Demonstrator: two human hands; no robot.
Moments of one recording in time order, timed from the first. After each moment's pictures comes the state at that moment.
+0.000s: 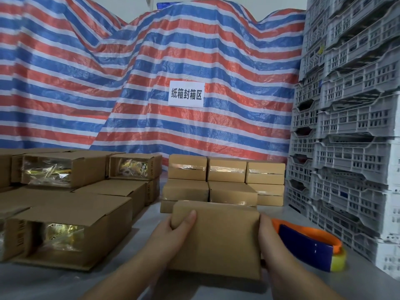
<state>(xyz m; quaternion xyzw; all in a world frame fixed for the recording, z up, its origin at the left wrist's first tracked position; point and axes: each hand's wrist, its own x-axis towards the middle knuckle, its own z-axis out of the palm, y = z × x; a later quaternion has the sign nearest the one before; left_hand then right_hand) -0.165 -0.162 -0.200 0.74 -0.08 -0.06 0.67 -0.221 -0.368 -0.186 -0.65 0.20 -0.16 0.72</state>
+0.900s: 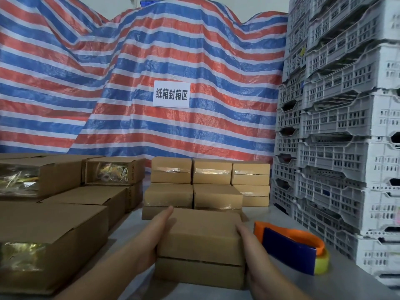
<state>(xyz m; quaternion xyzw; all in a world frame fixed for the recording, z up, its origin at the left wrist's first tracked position) -0.121 -0.181 -0.188 0.65 -0.04 -0.18 0.74 -0.187 -0.387 -0.208 -0.61 0.20 -0.08 0.76</state>
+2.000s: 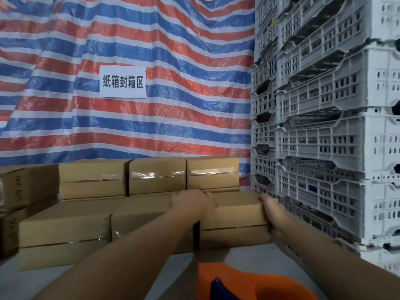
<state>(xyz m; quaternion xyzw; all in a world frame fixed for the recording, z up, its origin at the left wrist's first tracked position) 0.070 -0.499 -0.159 0.97 -0.20 0.12 0.10 0.011 -0.696 -0.206 -0.64 0.20 -0.20 0.71</state>
